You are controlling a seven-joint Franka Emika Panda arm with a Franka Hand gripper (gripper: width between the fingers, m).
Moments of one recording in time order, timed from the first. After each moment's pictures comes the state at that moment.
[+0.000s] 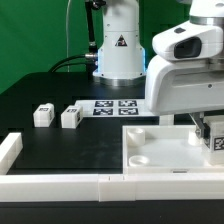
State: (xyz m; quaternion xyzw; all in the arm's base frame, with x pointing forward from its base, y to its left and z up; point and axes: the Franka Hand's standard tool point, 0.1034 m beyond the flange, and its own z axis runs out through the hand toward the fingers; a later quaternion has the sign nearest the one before) arm 0.621 0.118 0.070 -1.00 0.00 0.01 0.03
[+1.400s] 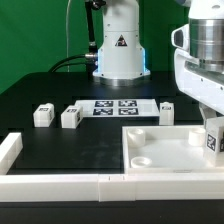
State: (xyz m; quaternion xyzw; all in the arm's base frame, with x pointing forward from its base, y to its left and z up) arm 0.622 0.122 0.068 -0.82 0.56 0.03 0.03
